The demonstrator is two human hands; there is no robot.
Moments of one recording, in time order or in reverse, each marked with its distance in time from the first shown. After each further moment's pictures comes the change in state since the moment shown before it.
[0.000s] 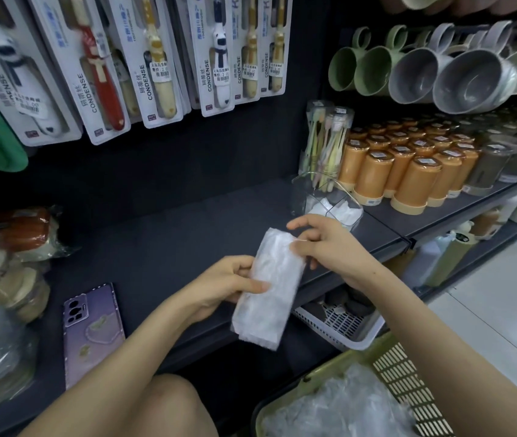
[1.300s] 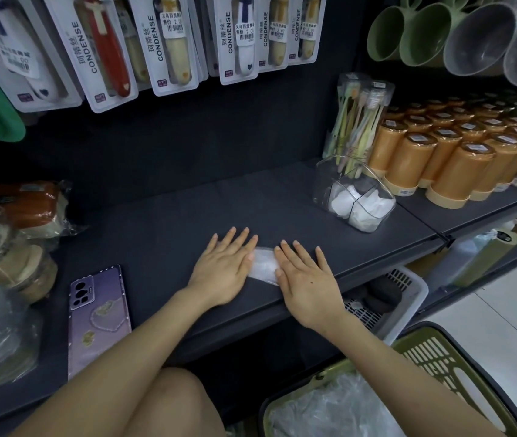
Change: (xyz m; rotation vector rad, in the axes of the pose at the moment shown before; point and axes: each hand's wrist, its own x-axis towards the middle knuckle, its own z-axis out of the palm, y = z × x) left_hand 0.039 -0.061 -0.029 1.249 0.298 -0.004; right_hand 0.017 0.095 0.090 -0.996 0.102 -0.276
